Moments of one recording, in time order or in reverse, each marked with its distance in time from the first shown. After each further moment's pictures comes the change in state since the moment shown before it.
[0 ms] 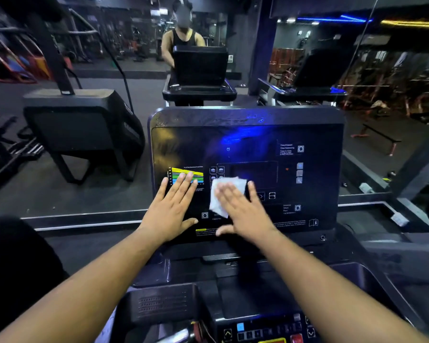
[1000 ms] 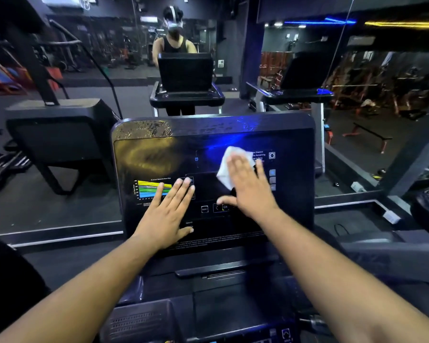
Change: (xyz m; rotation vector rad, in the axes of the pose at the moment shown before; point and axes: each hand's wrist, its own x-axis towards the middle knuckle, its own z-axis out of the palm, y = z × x) left_hand 0.046 0.050 -0.006 0.038 -0.016 0.055; right_hand 0.019 0.104 -0.026 0.028 0.041 0.214
